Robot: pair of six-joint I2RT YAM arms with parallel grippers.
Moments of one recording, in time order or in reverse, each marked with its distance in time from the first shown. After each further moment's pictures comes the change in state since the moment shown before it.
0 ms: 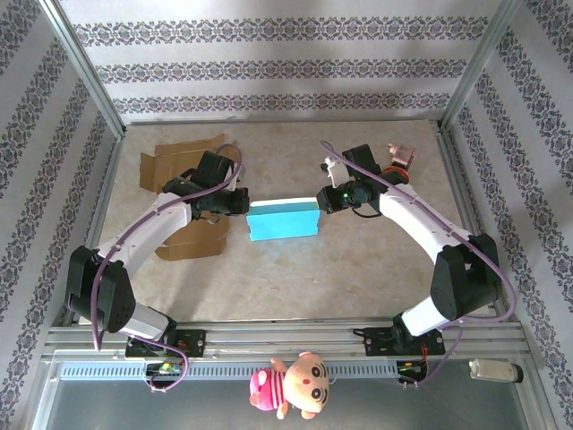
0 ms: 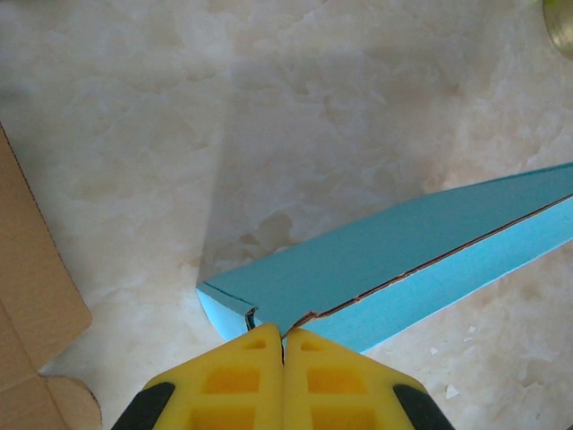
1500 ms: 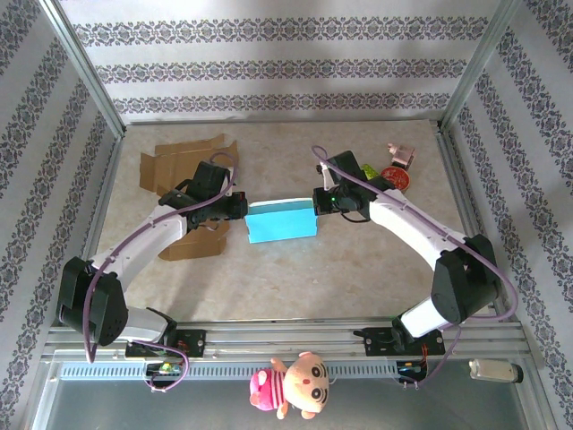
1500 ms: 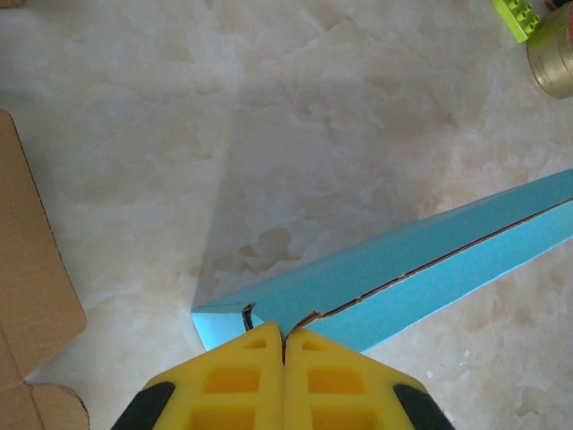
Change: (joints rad) left arm -0.011 -0.085 -0.135 0.133 -0.031 -0.062; right arm 0.117 -0.010 -0.018 0.028 0.249 0.185
